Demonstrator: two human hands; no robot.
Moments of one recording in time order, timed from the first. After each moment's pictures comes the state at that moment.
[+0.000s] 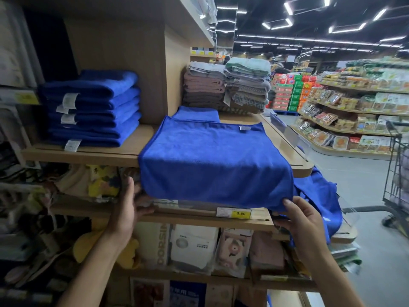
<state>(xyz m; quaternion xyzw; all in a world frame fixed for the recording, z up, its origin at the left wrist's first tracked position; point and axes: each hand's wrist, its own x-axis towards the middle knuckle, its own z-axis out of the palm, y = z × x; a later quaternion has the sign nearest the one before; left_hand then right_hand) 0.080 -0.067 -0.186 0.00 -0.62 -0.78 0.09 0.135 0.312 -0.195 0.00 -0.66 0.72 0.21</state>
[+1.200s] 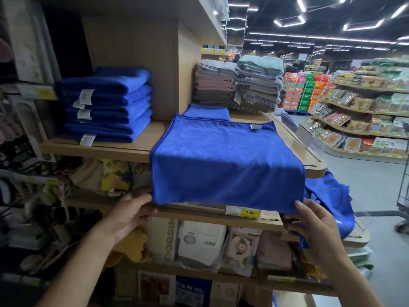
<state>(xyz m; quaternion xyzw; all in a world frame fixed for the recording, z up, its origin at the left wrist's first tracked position) 0.075 -0.108 -0.197 0.03 -0.61 -0.79 -0.07 0.144 0.314 -0.185 -0.03 -0.67 0.73 0.15</state>
